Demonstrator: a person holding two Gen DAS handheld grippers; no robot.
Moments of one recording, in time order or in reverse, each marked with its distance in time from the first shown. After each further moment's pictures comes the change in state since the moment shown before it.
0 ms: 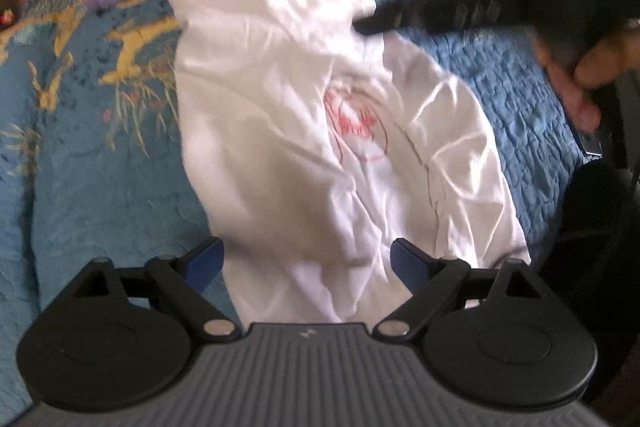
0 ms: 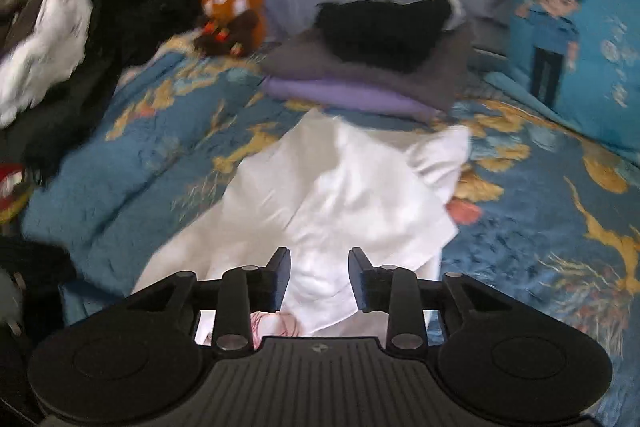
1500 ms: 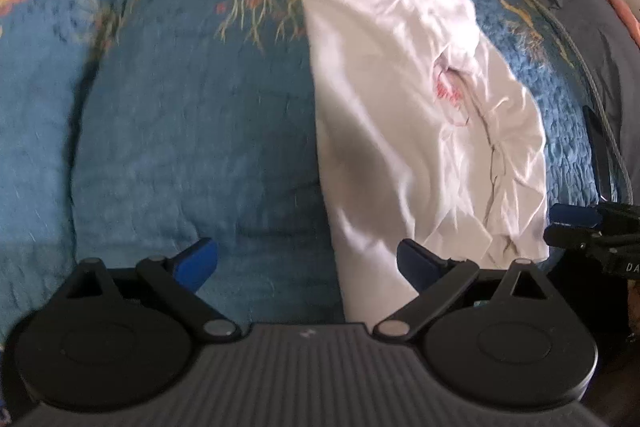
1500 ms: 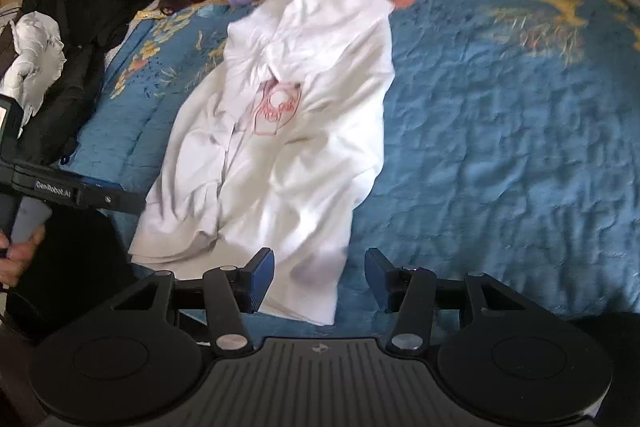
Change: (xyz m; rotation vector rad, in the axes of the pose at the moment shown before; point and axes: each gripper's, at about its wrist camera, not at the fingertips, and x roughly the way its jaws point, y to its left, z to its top) left arm 0.000 0.064 -0.045 -0.325 0.117 -0.007; right arm -0.077 0.016 -0.132 0.390 0.185 0.043
